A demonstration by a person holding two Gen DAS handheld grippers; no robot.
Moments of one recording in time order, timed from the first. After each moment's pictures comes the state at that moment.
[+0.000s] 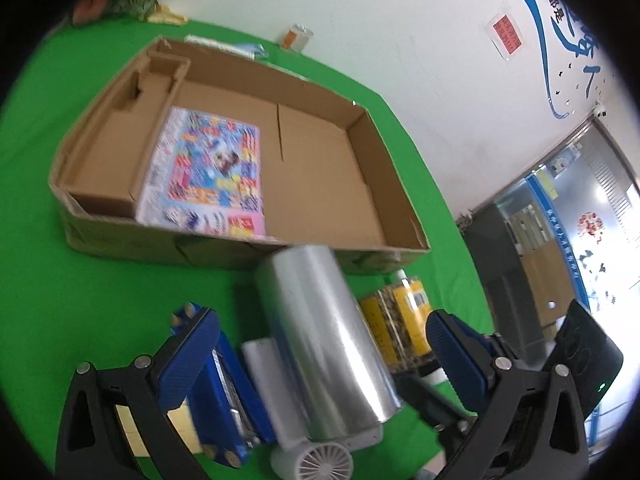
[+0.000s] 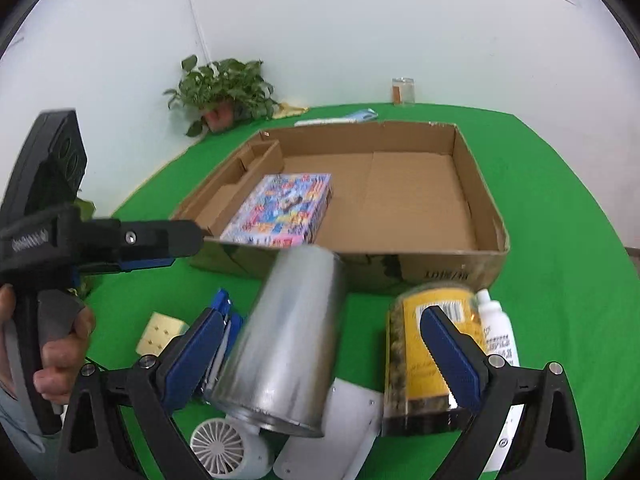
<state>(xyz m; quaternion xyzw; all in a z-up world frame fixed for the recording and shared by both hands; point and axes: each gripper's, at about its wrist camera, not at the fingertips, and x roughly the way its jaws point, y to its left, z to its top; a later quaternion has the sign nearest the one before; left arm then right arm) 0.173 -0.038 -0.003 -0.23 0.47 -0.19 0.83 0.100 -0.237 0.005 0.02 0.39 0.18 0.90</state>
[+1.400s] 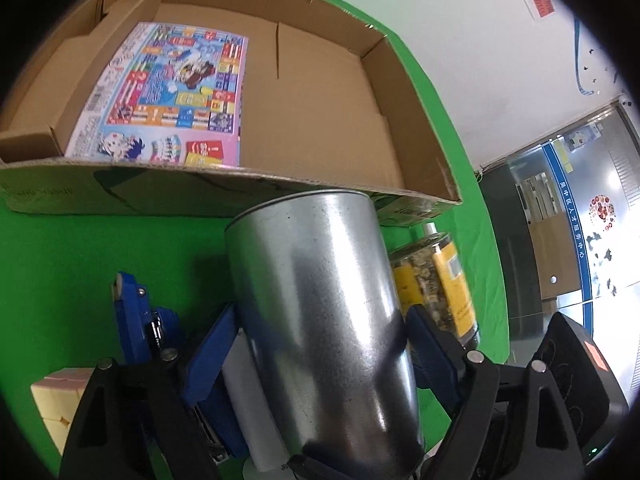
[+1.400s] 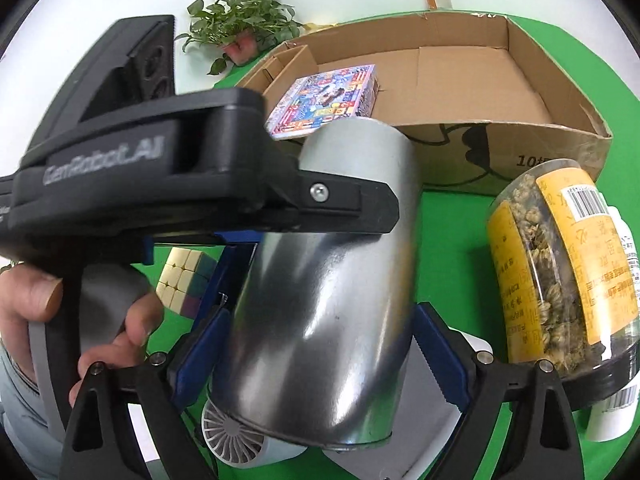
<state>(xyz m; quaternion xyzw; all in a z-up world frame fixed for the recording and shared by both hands) 0.195 -0.081 -0.053 -0.21 0.56 -0.19 0.78 0.144 -0.213 -0.072 0.07 0.48 0.25 0.83</state>
